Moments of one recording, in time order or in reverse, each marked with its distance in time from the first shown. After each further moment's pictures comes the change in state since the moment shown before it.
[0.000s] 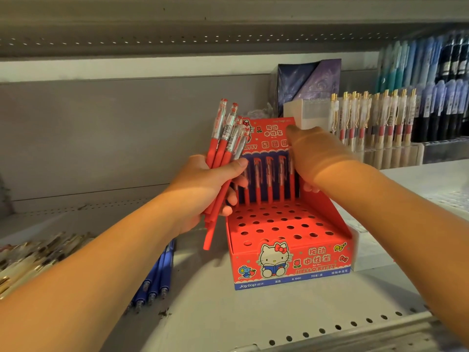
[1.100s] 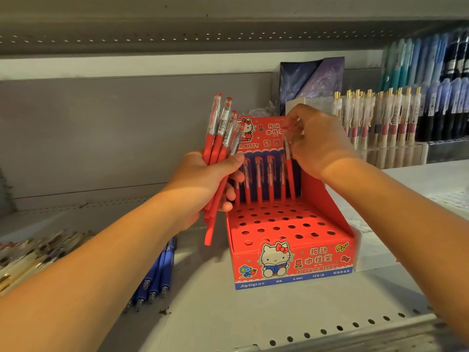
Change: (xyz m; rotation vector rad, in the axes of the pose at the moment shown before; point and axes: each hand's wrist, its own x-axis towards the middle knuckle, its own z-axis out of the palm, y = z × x) left_hand 0.003 -0.001 -0.002 -0.019 0.069 0.032; right_hand 0.010 0.005 0.009 0.530 0.366 -0.041
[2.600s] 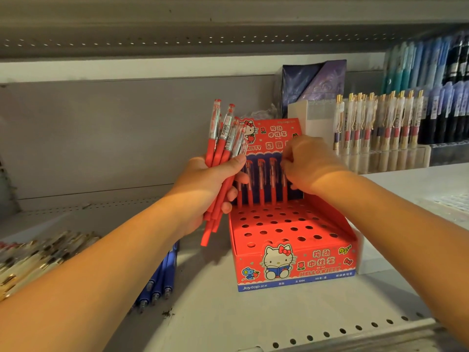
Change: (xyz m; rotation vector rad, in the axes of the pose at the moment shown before) left_hand -0.002 -0.001 0.001 -0.091 -0.023 -0.040; right_hand -0.007 -0.002 0.017 -0.264 -0.296 0.146
